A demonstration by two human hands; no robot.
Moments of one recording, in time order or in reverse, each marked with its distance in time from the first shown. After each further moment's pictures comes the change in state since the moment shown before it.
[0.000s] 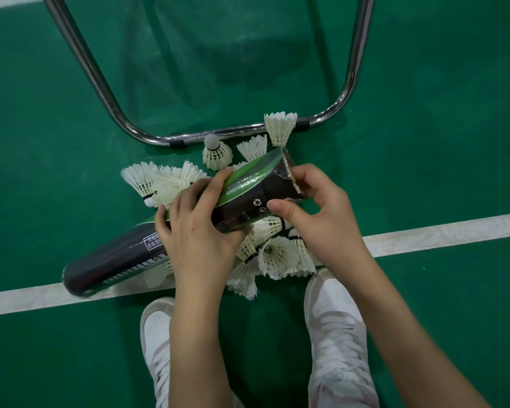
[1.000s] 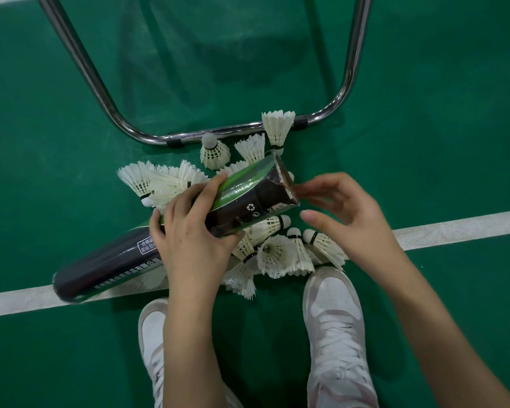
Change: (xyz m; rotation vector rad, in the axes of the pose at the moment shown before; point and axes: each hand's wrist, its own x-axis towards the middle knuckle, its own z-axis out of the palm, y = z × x) left_hand -0.003 -0.006 0.000 0.021 -0.027 -0.015; right_hand -0.011 0.020 -0.039 0.074 -0.084 0.015
